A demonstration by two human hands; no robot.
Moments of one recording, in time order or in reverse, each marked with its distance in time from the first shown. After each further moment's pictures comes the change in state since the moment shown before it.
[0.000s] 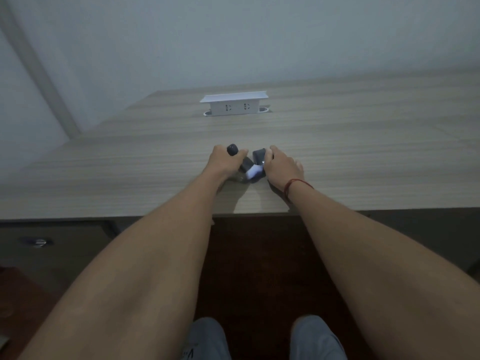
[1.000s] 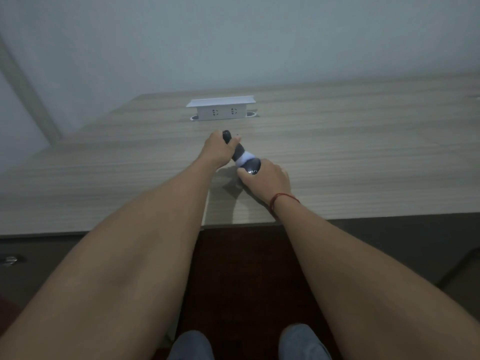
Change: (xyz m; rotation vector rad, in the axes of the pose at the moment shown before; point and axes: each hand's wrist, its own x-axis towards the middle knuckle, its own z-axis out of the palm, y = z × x) left_hand 0.030 0.034 0.004 0.131 -0.052 0.162; right_hand -0.003 0.005 0.013 0.079 0.033 -0.057
